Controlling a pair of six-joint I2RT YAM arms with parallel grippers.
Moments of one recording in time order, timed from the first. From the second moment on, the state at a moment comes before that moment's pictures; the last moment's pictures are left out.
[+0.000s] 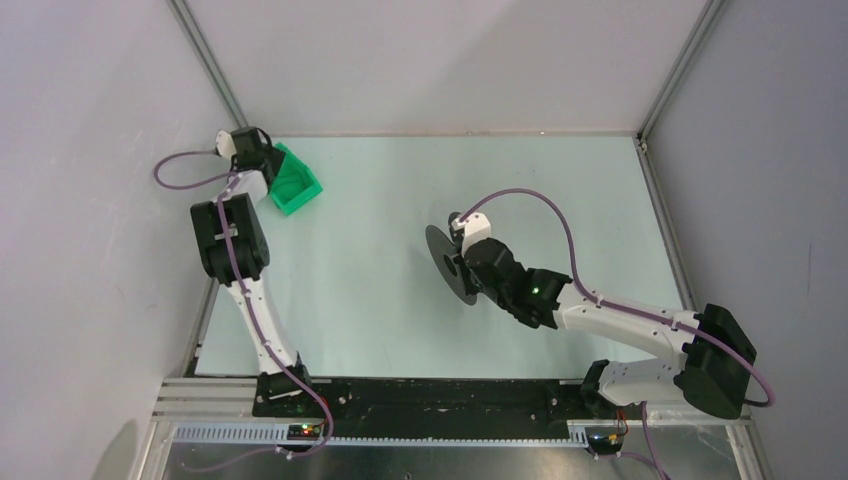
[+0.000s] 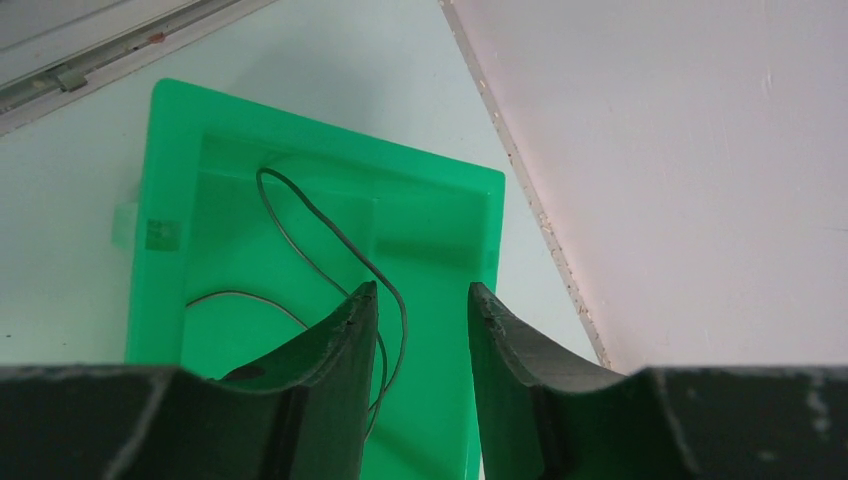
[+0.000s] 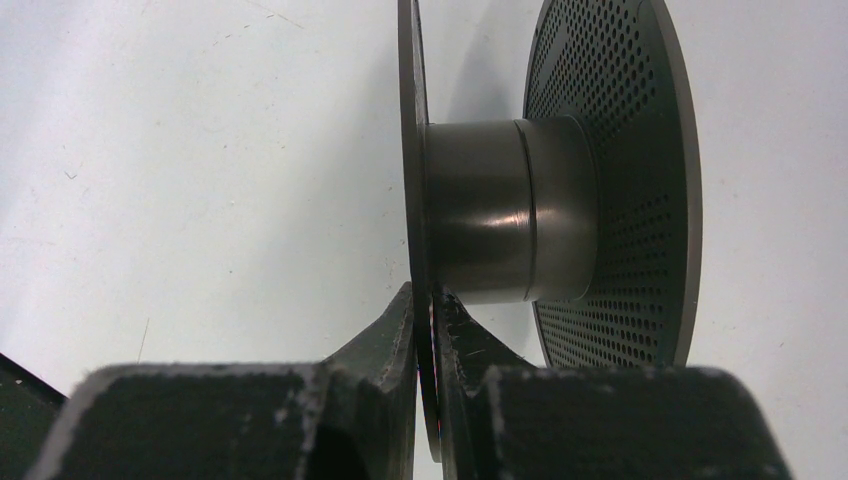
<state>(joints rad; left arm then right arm) 0.25 2.21 1.65 0.04 -0.09 -0.93 1.00 1.25 0.87 -0.19 0.39 0.31</state>
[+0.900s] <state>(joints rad) 0.25 2.26 1.66 0.04 -0.09 -0.92 1.00 1.25 0.86 -0.19 0.39 0.31</state>
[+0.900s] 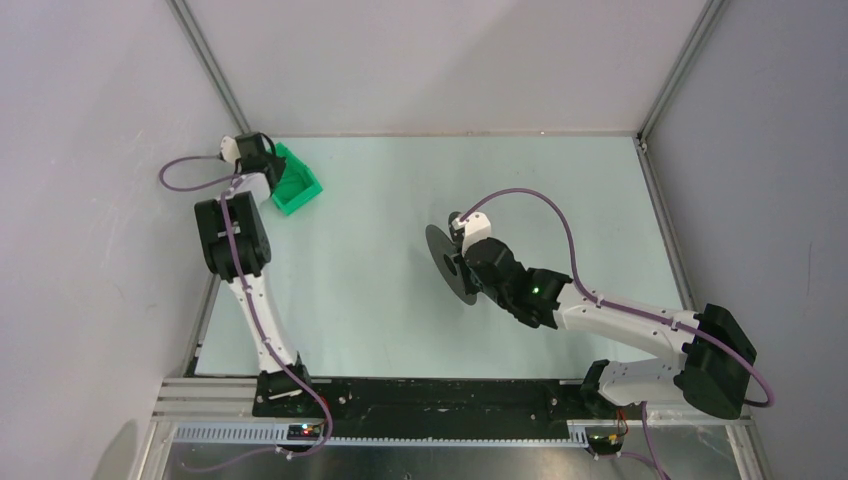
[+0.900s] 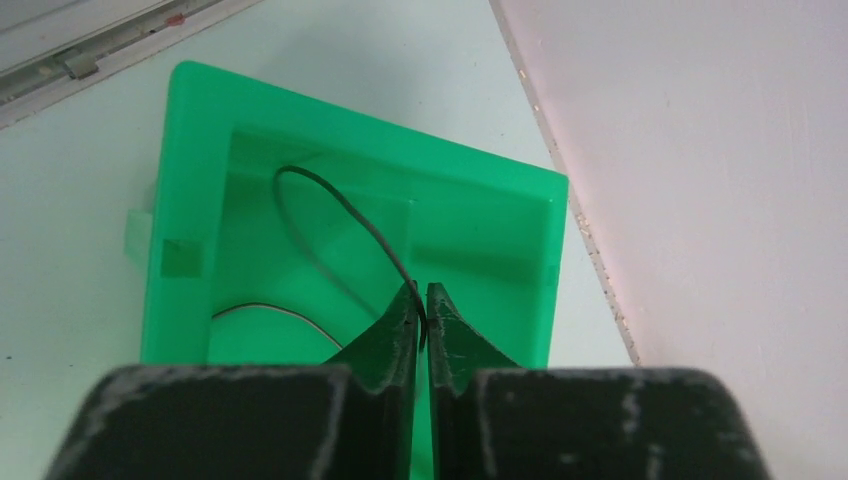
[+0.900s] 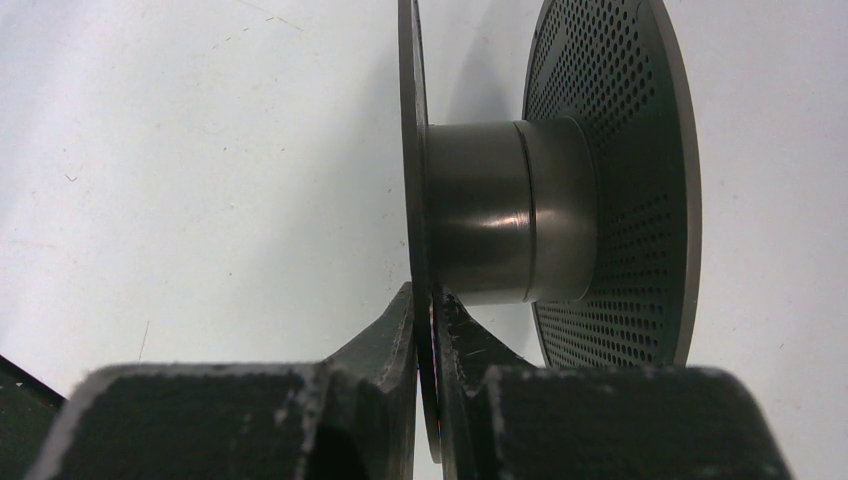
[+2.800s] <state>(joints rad) -0.08 0.99 0.92 -0.32 0.40 -0.46 1.14 1.61 1.23 -0.38 0.58 0.98</state>
